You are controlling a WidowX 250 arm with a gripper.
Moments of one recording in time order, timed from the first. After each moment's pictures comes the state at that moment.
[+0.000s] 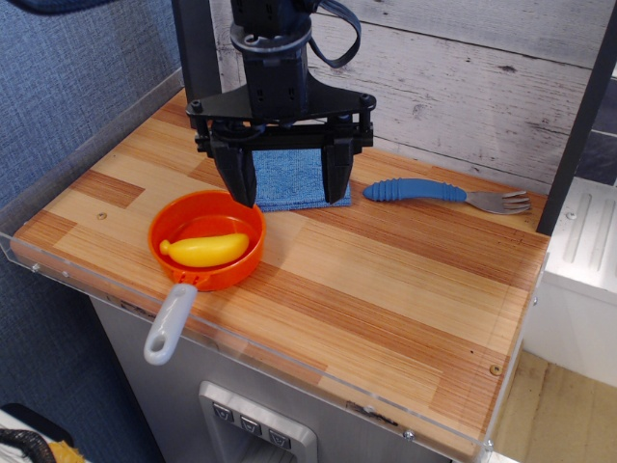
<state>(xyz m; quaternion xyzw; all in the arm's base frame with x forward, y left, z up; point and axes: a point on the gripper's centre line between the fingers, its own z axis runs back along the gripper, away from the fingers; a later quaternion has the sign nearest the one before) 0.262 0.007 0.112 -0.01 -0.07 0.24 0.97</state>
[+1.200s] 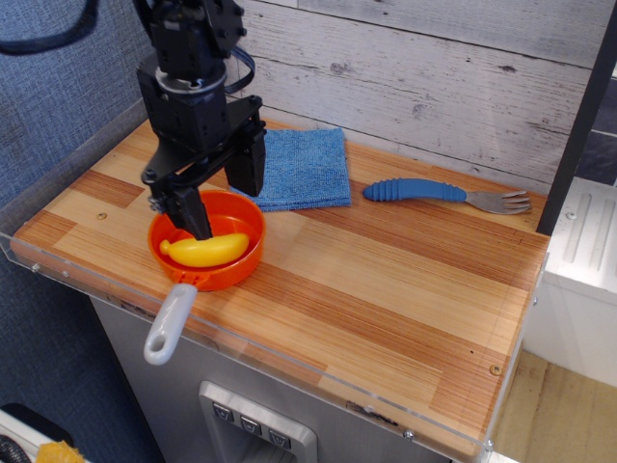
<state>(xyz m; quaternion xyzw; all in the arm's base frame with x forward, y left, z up) 0.261 0.076 0.069 0.00 -0.05 0.68 0.73</state>
